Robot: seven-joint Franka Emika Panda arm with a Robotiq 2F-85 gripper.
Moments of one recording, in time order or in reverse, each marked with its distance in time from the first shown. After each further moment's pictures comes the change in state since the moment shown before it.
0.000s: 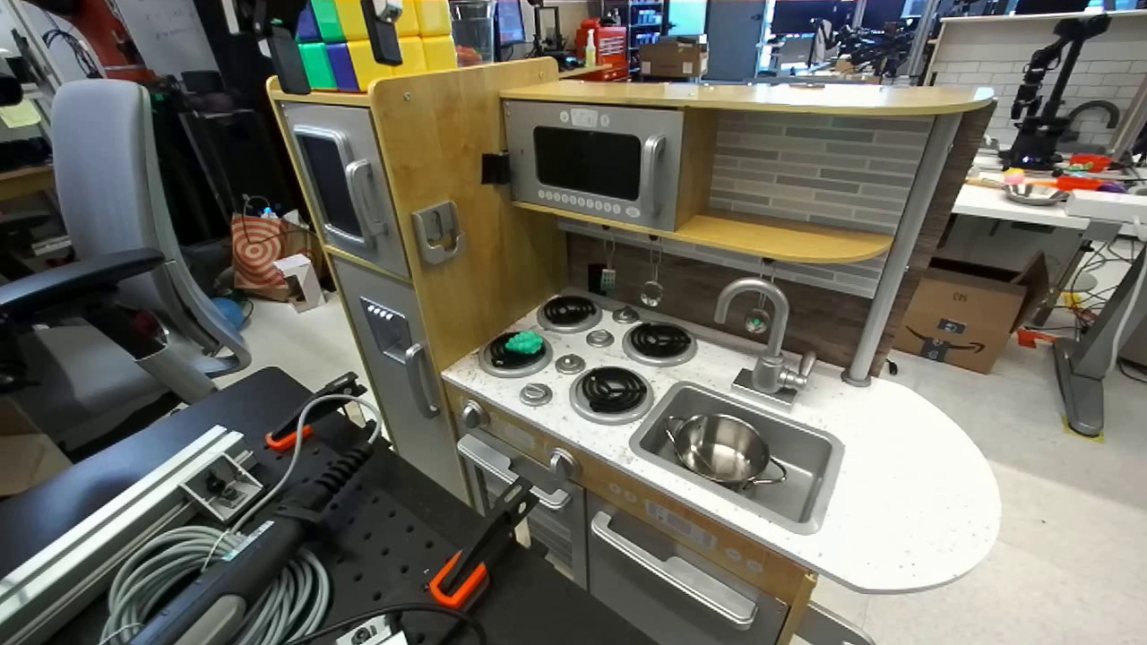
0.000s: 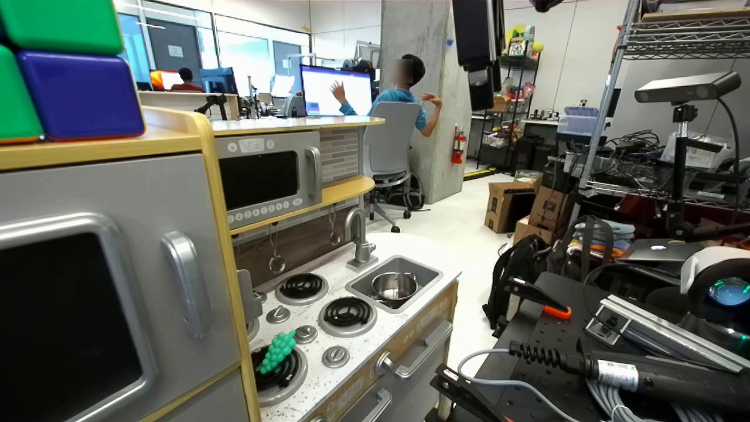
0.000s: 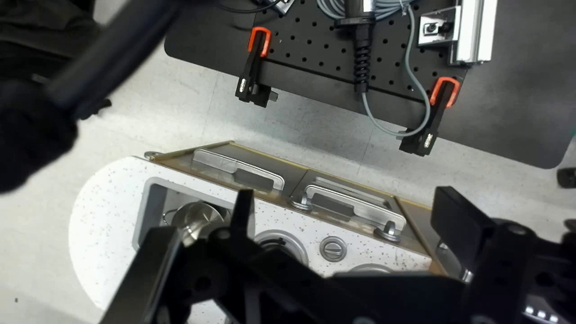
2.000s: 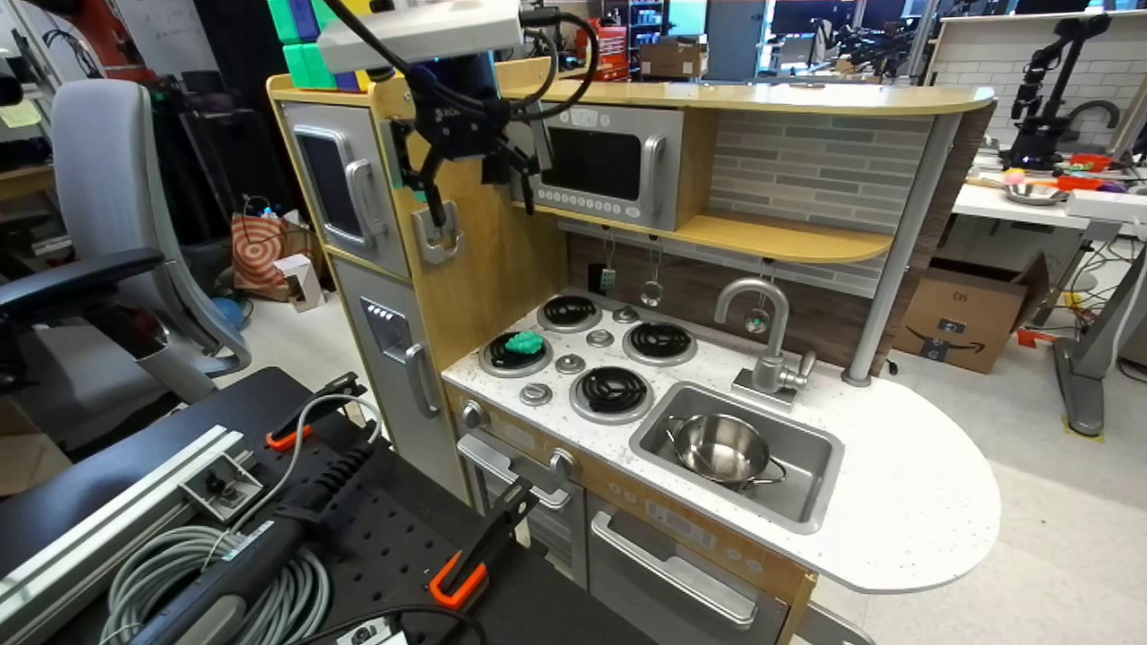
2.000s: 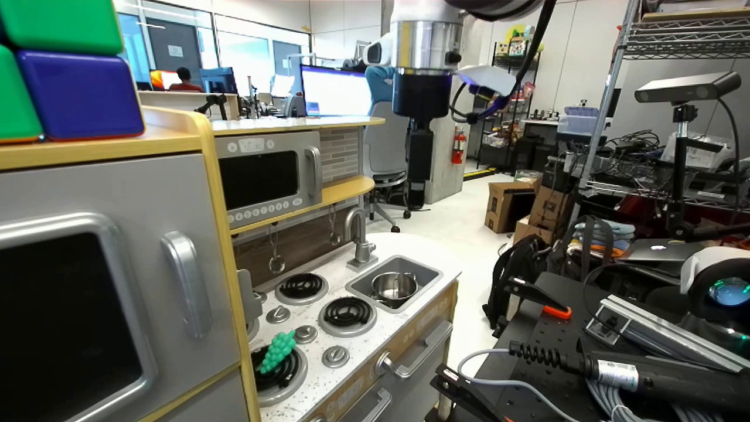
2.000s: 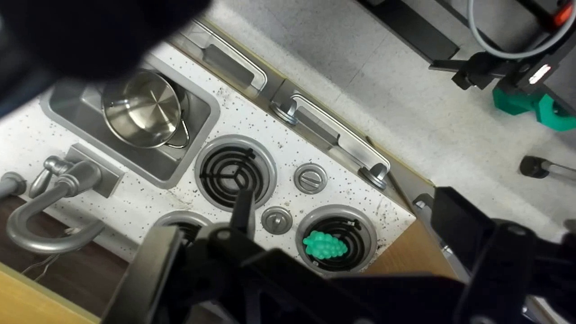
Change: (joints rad) arm 0.023 0.332 -0.169 -0.068 0.039 0.627 -0.429
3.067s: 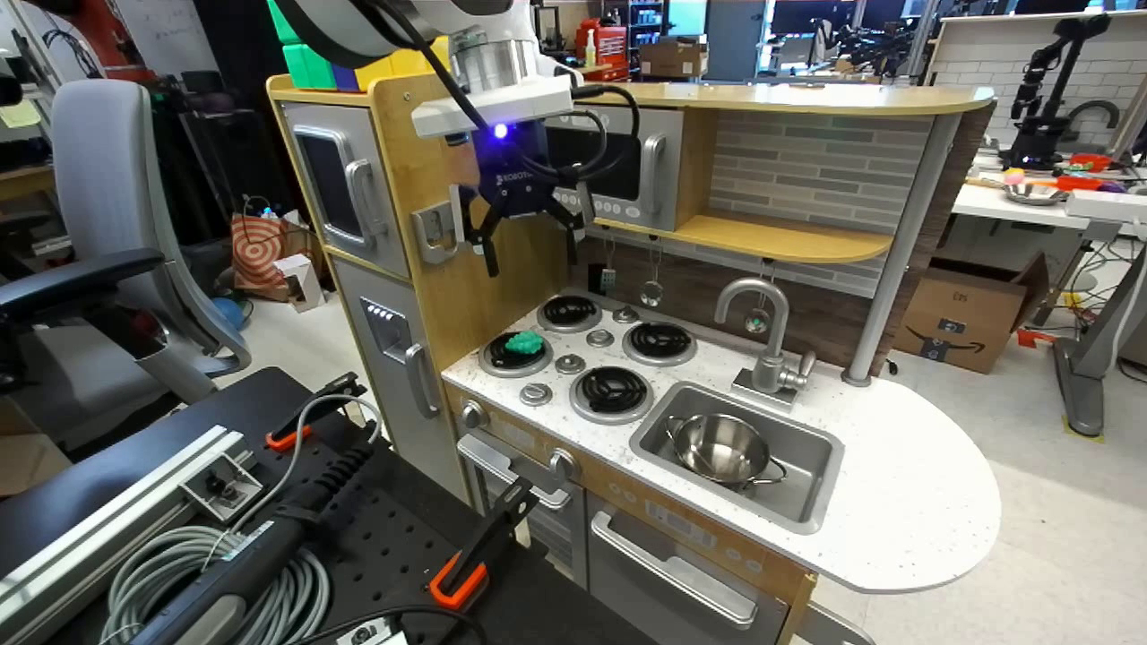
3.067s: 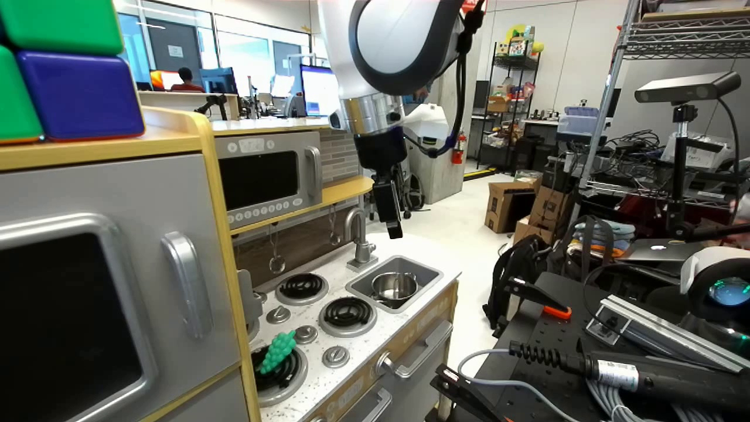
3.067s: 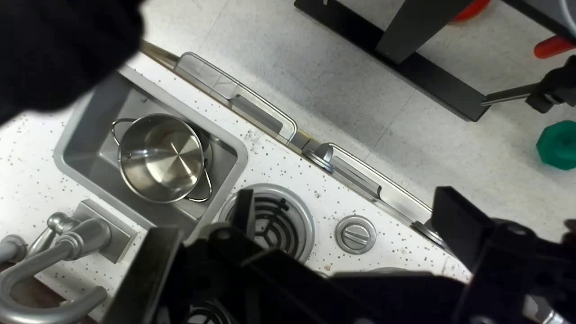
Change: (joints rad) arm 0.007 0.340 0.009 0.299 -0.194 -0.167 0.202
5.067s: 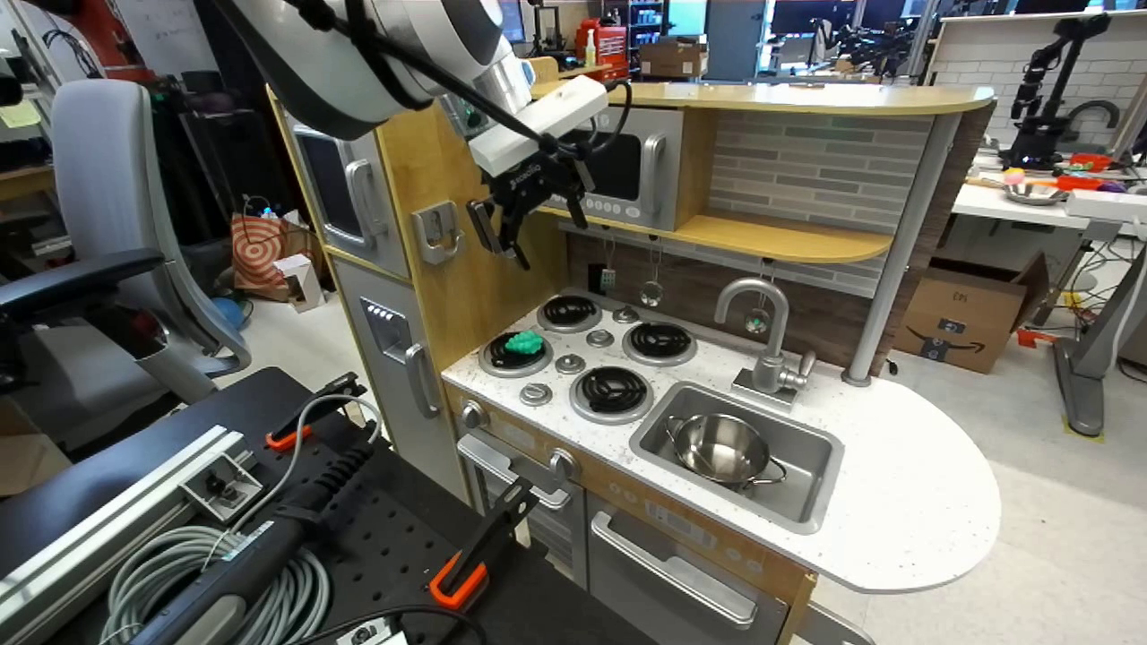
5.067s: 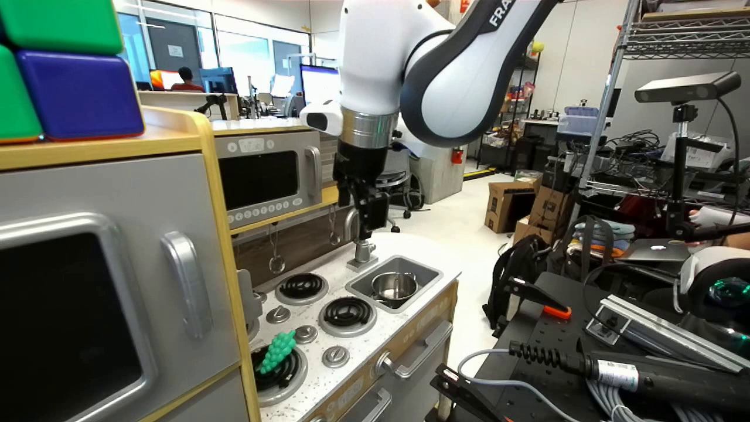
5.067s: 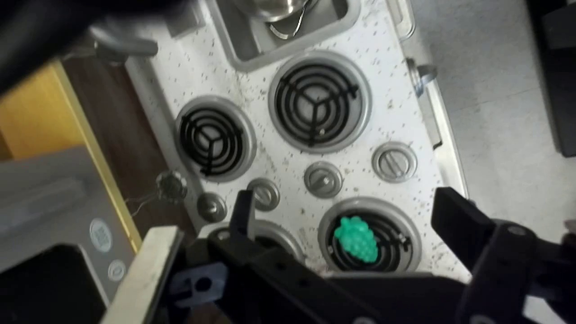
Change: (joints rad) arm -0.057 0.031 0.029 -0.093 -0.362 0.531 -0.279
